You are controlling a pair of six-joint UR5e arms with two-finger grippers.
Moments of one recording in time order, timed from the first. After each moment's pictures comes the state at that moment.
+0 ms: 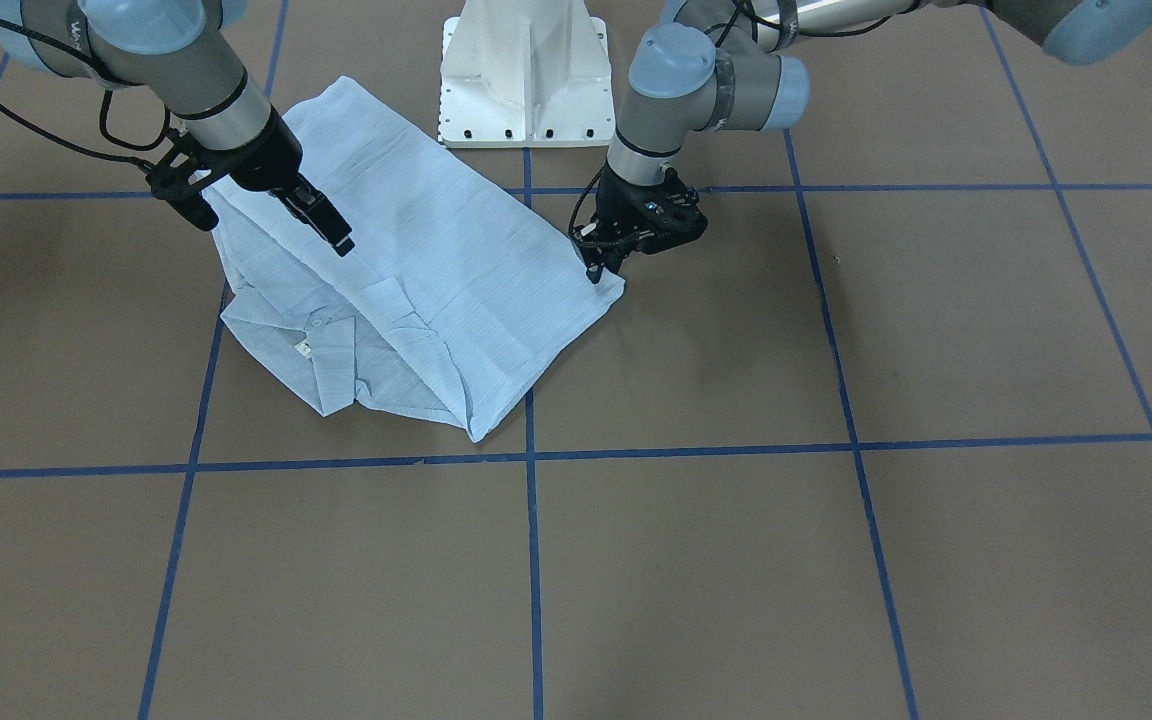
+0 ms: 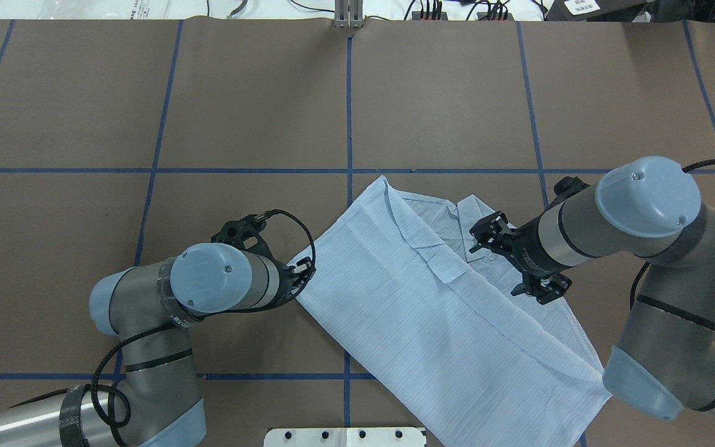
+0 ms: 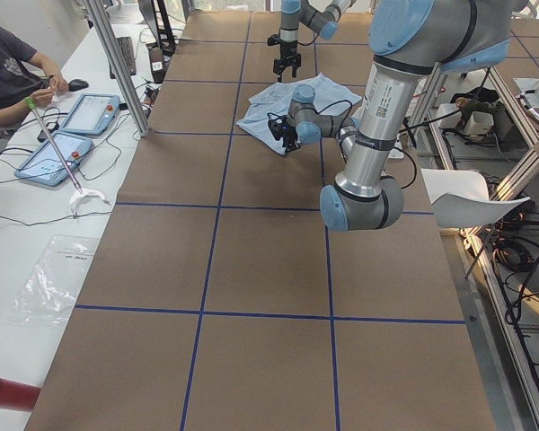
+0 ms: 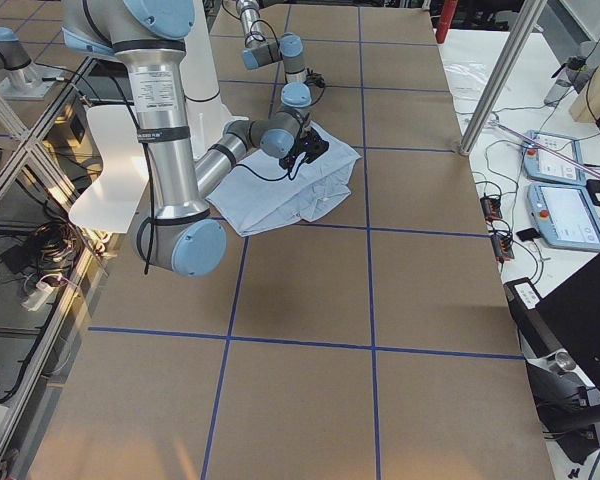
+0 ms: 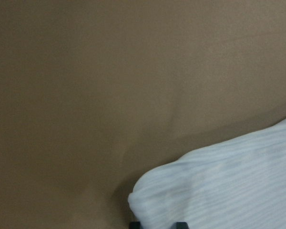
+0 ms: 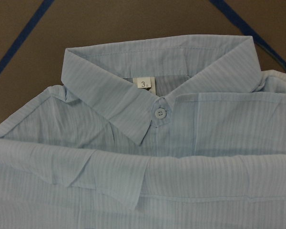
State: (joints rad) left arm -0.36 -2.07 -1.72 -1.92 -1.66 -1.84; right arm 0.58 -1.38 2.05 -1.34 2.01 2.02
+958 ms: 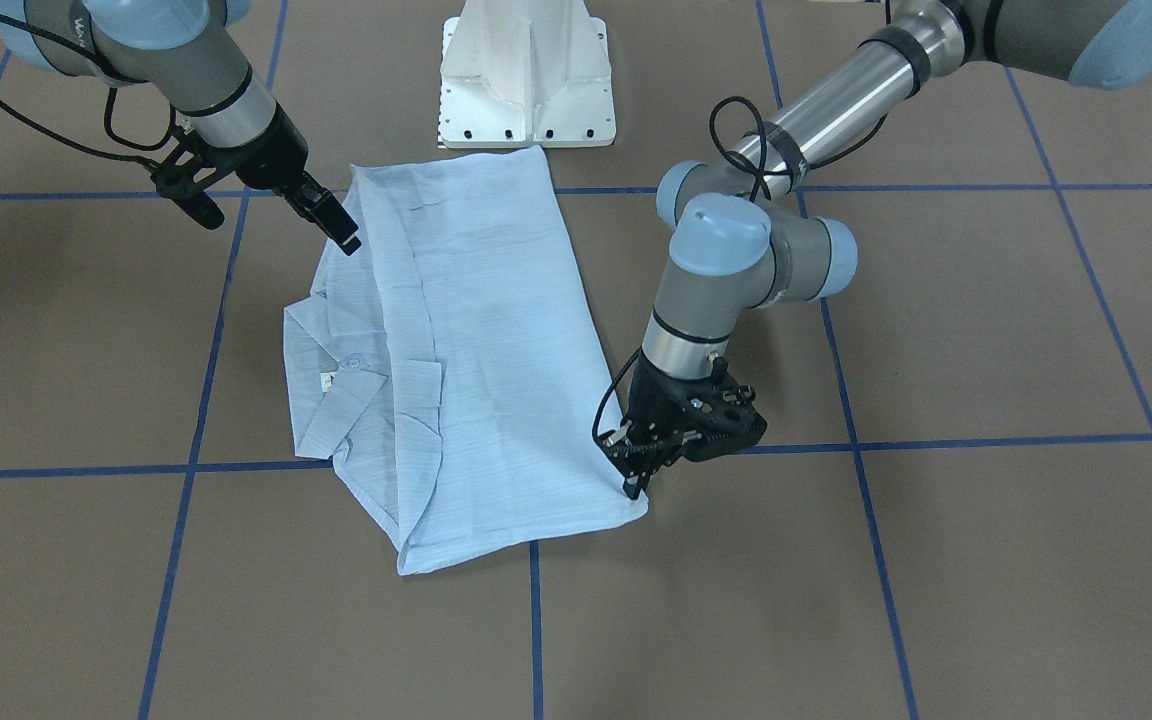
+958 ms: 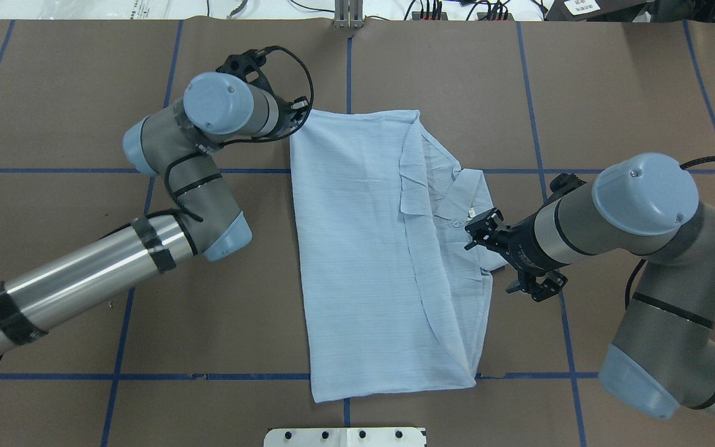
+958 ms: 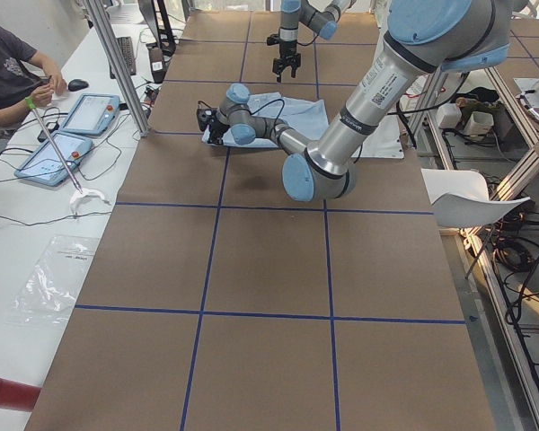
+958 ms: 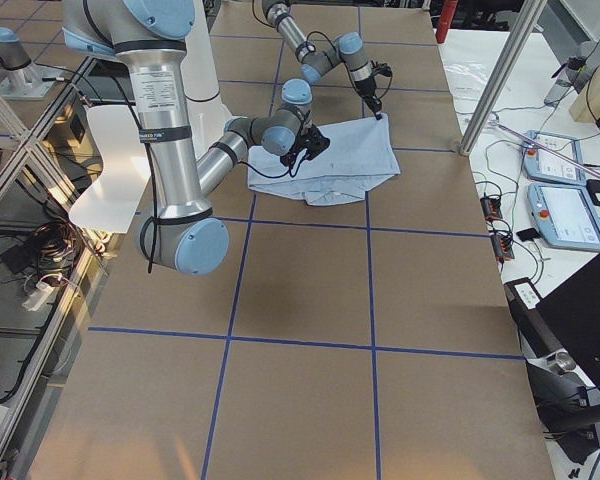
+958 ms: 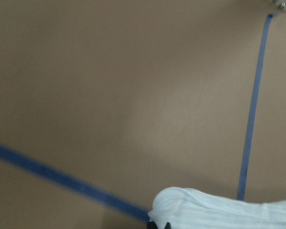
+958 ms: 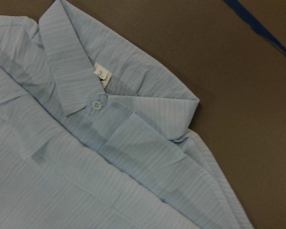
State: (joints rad) left arm -0.71 -2.42 -1.10 -2.28 -1.65 -1.54; right arm 0.58 -1.37 2.05 -1.34 2.01 2.02
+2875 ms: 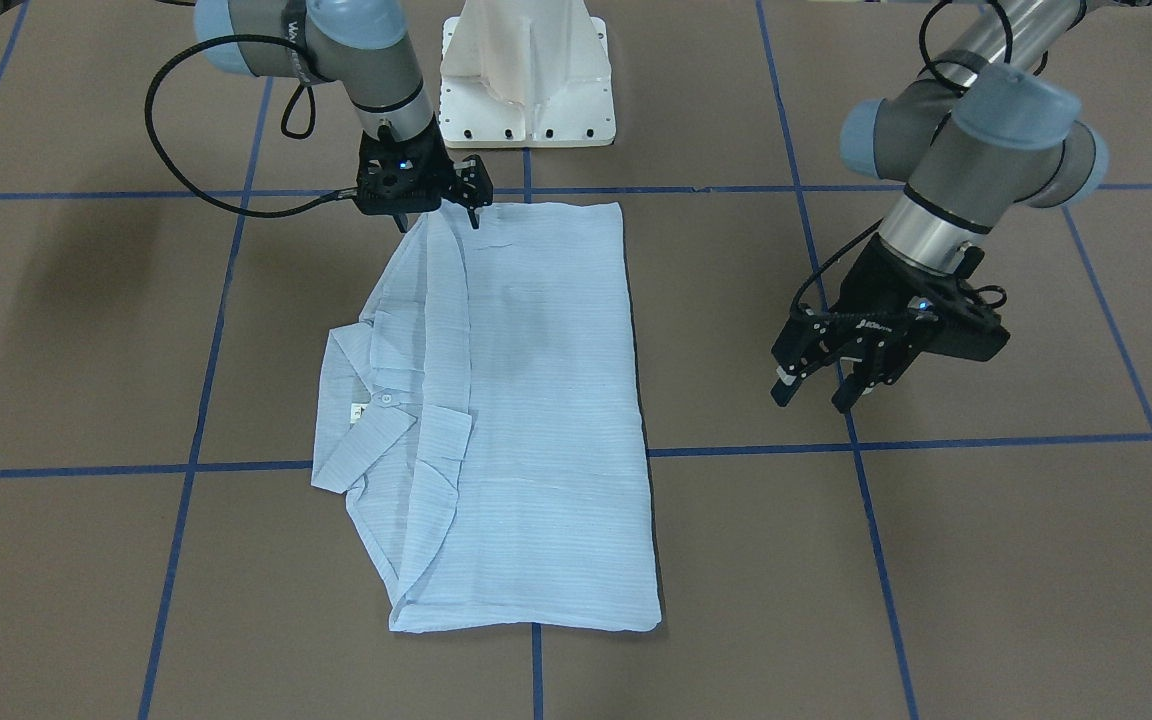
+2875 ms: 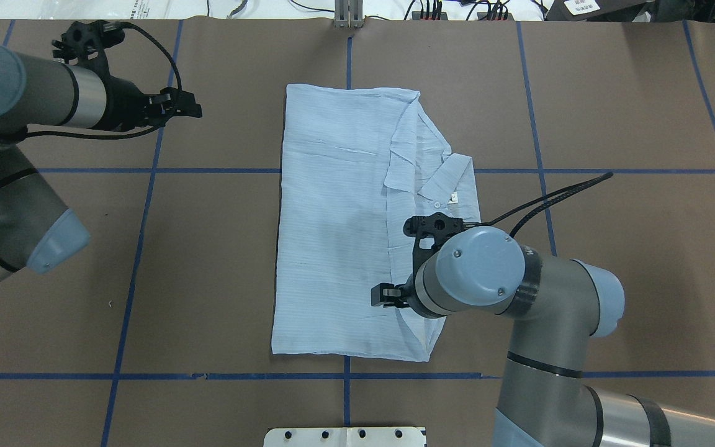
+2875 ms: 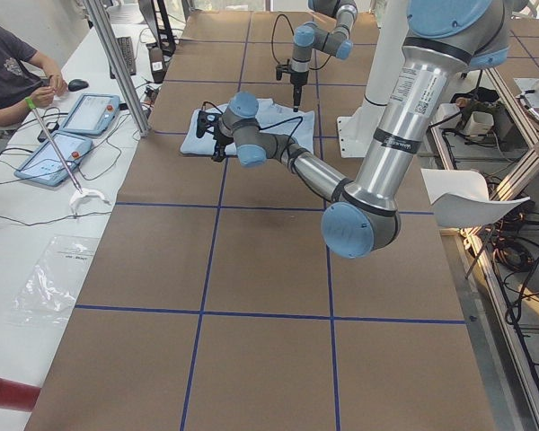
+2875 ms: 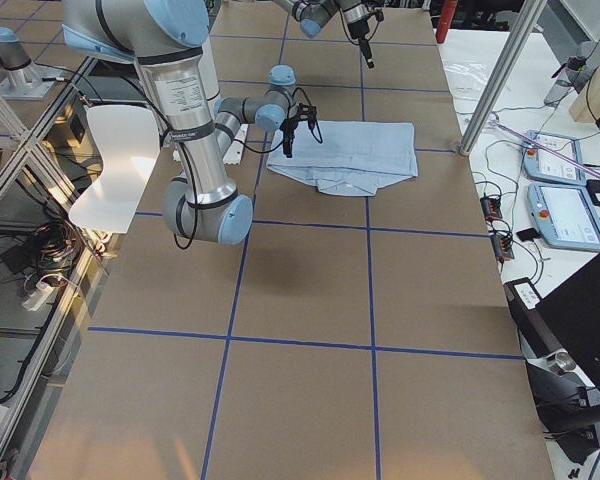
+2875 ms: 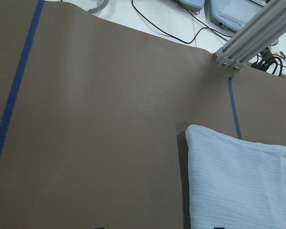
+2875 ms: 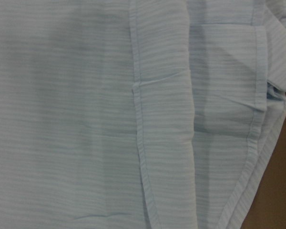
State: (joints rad) left arm -0.87 -1.91 -1.75 -2.21 -1.91 -1.23; right arm 0.35 -1.10 1.90 -1.54 1.78 1.25
